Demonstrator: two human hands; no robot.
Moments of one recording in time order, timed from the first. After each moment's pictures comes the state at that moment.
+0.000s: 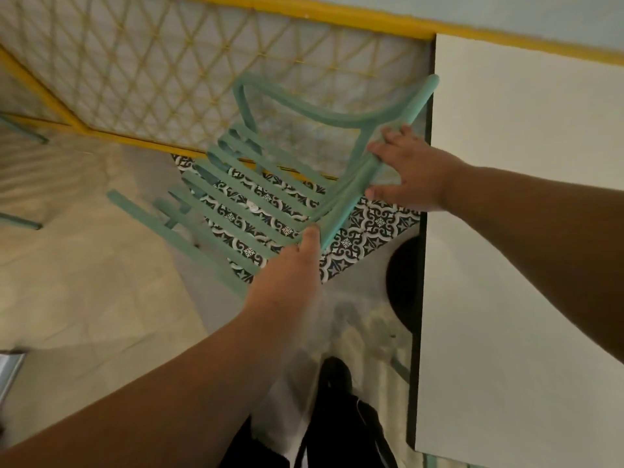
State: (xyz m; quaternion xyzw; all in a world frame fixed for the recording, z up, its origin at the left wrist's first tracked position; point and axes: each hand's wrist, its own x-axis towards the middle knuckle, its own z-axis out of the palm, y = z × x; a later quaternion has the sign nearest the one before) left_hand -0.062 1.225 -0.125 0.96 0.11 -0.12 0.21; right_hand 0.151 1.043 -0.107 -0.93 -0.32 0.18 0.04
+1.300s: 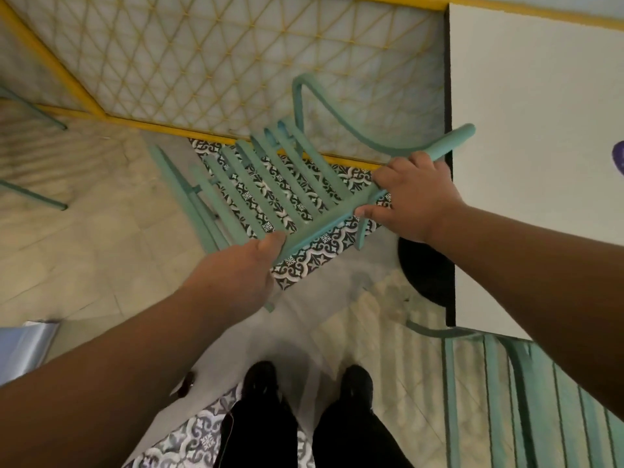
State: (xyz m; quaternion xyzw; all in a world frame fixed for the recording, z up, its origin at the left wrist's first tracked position) left_hand -0.217 1.353 -0.117 0.98 -0.02 -0.15 0.12; right_hand -0.052 1.097 -0.105 -0.96 -0.28 0.04 -0.06
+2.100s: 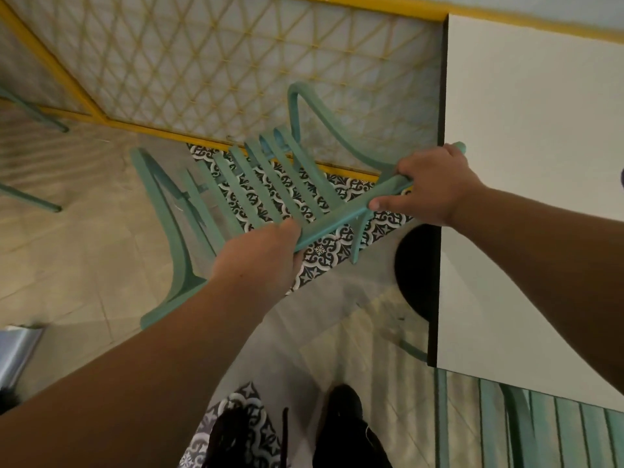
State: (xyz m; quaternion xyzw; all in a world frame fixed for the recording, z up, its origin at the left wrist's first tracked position) left_hand -0.148 1.287 -0.140 0.99 0.02 -0.02 0.10; right_hand 0.034 1.045 -0.118 -0.95 -0.30 0.03 0.02
